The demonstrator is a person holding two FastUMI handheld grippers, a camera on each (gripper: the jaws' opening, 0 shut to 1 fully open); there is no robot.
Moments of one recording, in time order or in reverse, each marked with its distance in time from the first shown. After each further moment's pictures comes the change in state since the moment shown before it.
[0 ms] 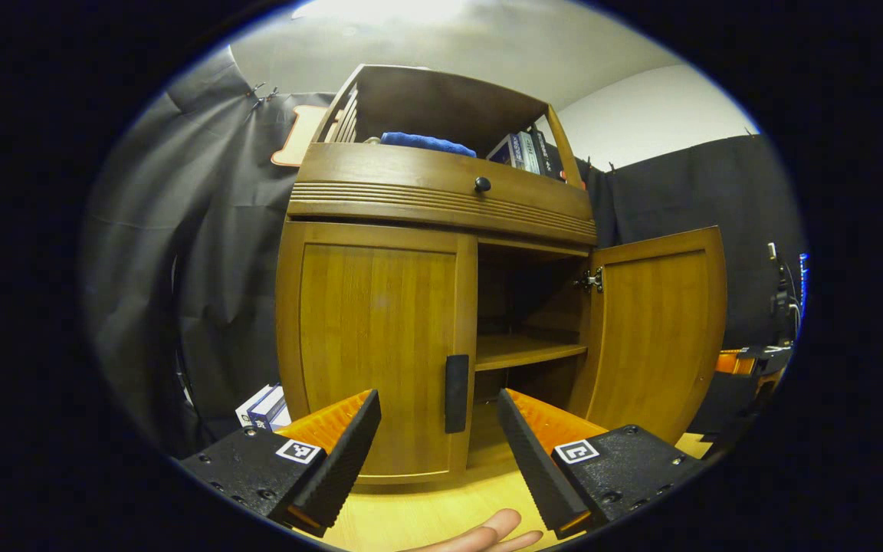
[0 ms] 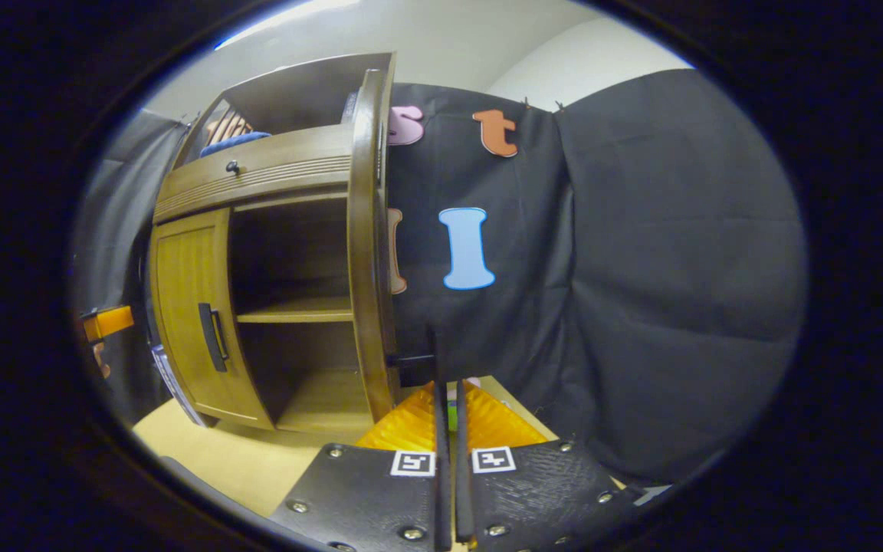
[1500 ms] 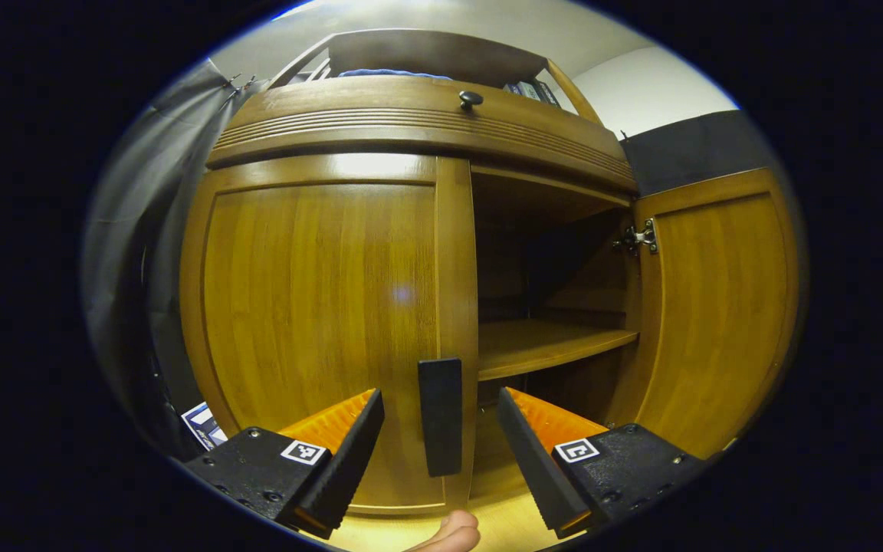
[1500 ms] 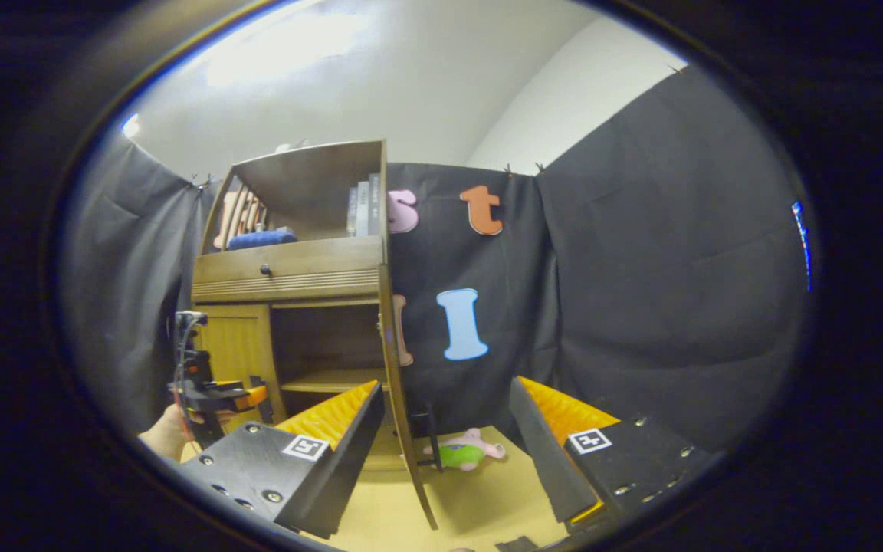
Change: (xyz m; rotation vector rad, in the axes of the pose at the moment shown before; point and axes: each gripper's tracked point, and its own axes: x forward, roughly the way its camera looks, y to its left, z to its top) left arm 0.155 -0.020 -0.047 0.020 0.042 0.062; right arm -0.146 -0.015 0.104 0.089 -0.273 0.011
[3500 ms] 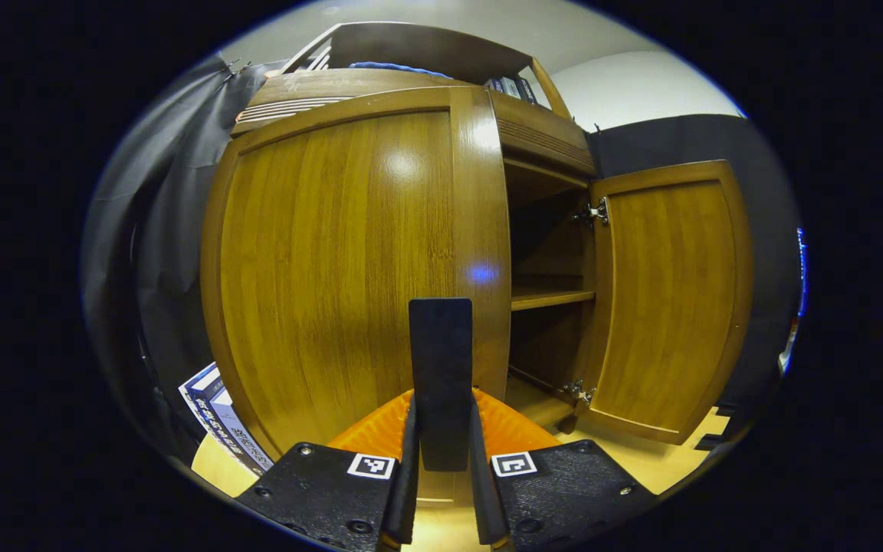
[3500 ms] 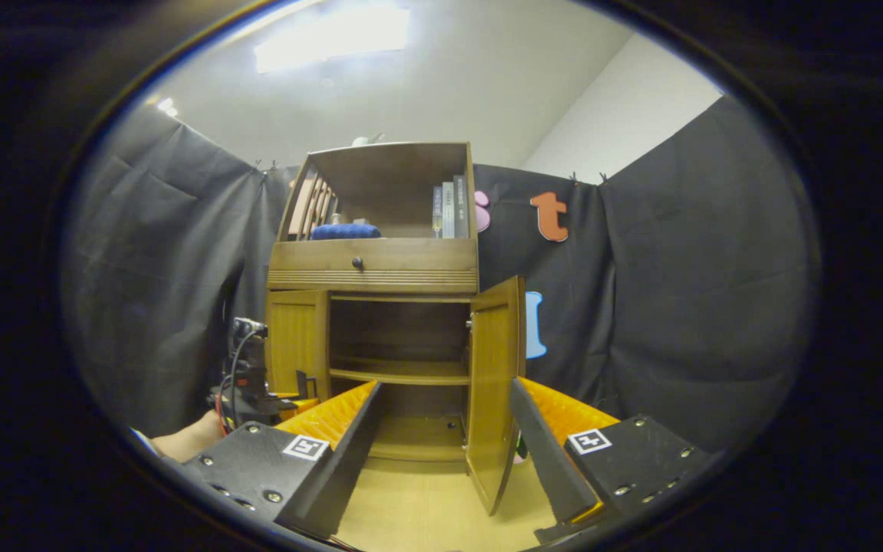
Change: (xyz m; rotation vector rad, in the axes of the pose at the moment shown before) left arm -0.089 0.007 -0.041 -0.001 0.076 -0.178; right arm -0.043 0.114 0.001 -0.076 0.038 0.150
